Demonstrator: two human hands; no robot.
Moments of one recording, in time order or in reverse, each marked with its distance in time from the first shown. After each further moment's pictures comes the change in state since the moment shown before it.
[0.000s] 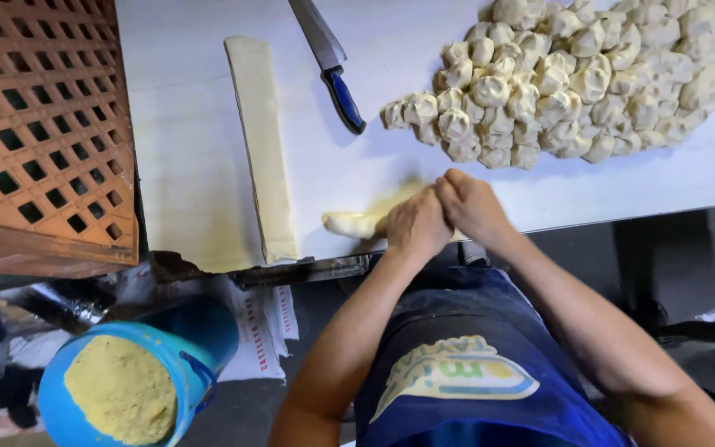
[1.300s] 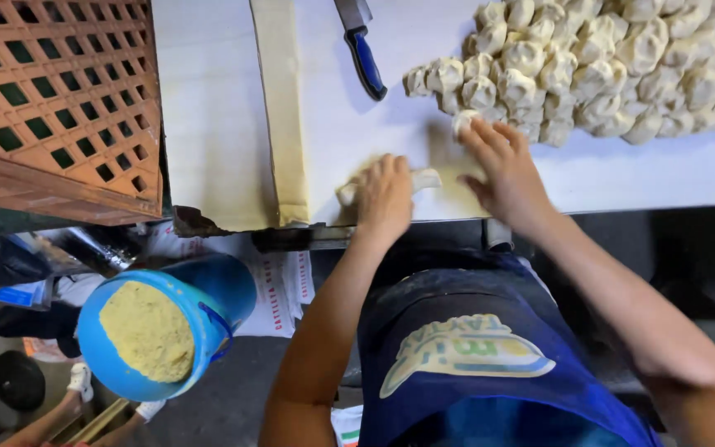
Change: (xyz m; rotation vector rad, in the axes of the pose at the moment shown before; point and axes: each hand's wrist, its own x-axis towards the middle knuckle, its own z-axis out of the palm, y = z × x) left_hand -0.037 -0.027 -0.041 0.410 0.123 -0.052; right_hand -0.017 -0.008 -0.042 -0.421 0.186 -0.736
